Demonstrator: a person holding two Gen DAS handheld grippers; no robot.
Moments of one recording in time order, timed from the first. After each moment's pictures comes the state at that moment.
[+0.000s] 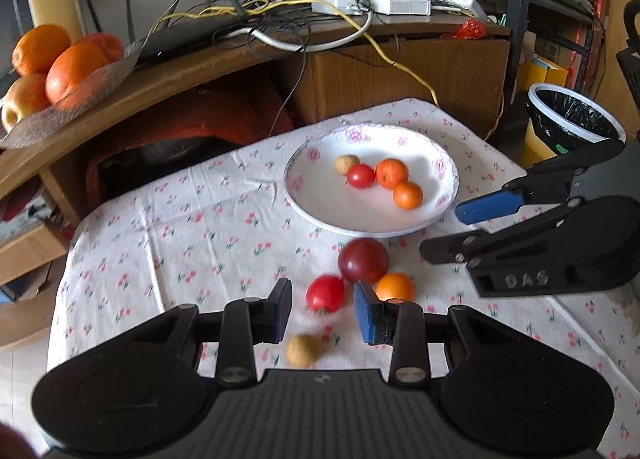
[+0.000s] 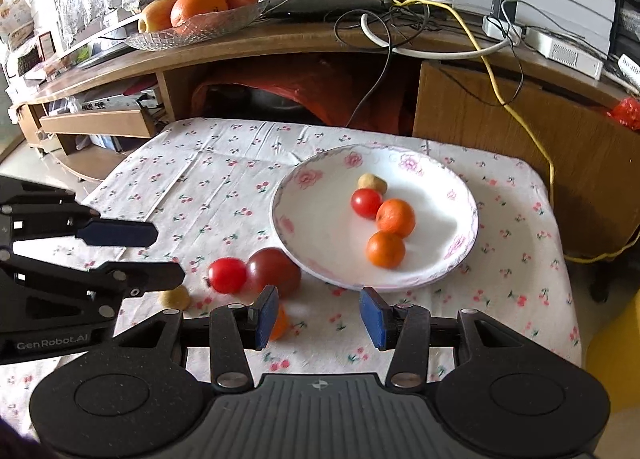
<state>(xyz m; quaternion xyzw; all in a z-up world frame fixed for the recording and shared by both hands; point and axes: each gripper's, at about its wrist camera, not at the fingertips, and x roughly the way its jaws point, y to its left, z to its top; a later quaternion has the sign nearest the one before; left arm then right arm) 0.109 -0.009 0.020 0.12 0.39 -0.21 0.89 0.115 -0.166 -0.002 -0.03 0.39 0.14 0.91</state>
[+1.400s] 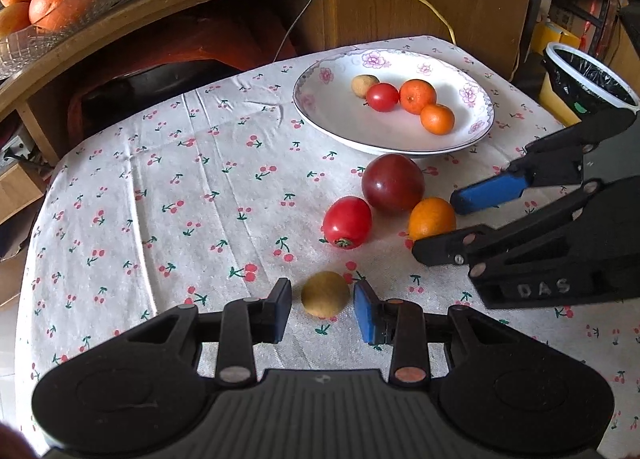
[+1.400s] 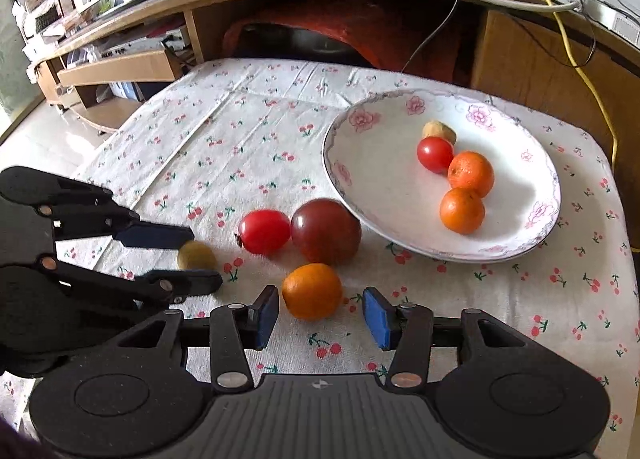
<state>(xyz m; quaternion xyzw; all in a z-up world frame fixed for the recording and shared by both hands) 0.124 -0.001 -0.035 0.12 0.45 -0.21 0.86 0.134 -0.137 -0.042 -0.05 0.45 0.19 0.87</state>
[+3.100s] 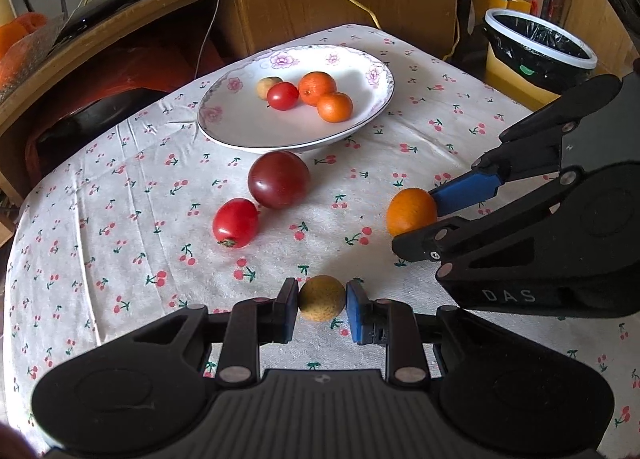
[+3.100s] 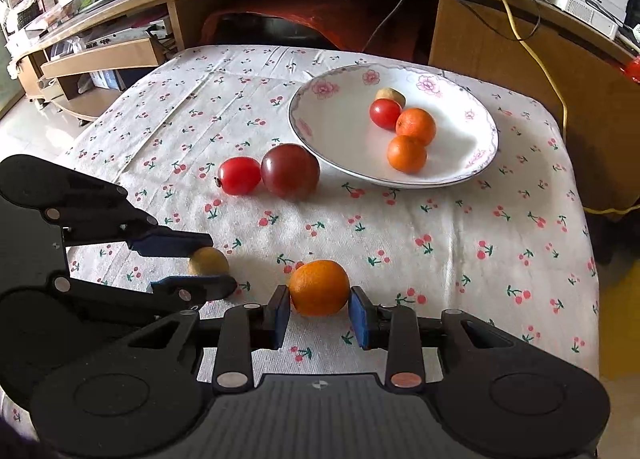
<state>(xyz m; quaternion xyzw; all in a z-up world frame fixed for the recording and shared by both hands) 0.086 -0.050 -0.032 0.18 0.44 -0.26 0.84 0.090 -0.162 -0.033 -0.06 0.46 0.14 0.87</state>
